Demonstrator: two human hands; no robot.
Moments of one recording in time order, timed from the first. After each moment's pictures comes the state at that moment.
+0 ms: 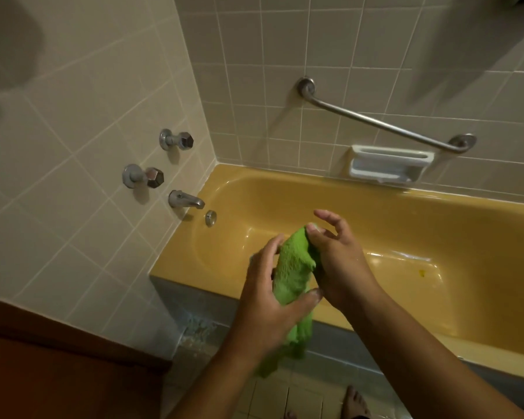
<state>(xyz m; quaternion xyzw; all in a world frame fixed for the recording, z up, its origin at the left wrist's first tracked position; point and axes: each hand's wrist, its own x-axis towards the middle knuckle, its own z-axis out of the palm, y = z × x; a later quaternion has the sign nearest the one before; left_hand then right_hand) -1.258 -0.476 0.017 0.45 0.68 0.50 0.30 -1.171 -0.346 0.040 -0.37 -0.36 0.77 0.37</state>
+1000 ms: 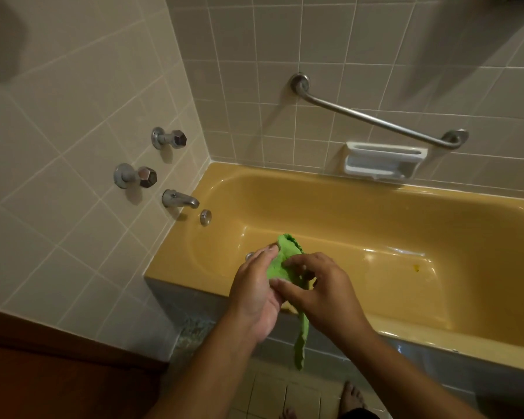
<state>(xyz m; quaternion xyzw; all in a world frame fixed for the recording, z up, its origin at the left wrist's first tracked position) -1.271 -0.440 0.026 0.03 0.50 0.66 0.56 -1.152 -0.380 -0.002 -0.40 -0.79 0.39 0.27</state>
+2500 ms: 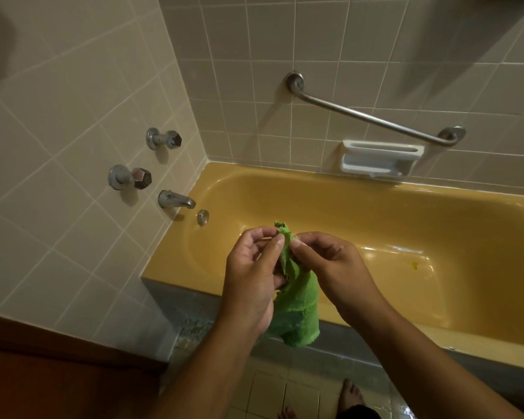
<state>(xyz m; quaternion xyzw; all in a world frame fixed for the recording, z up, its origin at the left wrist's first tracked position) -1.258 -0.430 0.040 0.15 0.54 0.70 0.43 -1.141 -0.355 0.039 -0.31 -0.58 0.67 0.33</state>
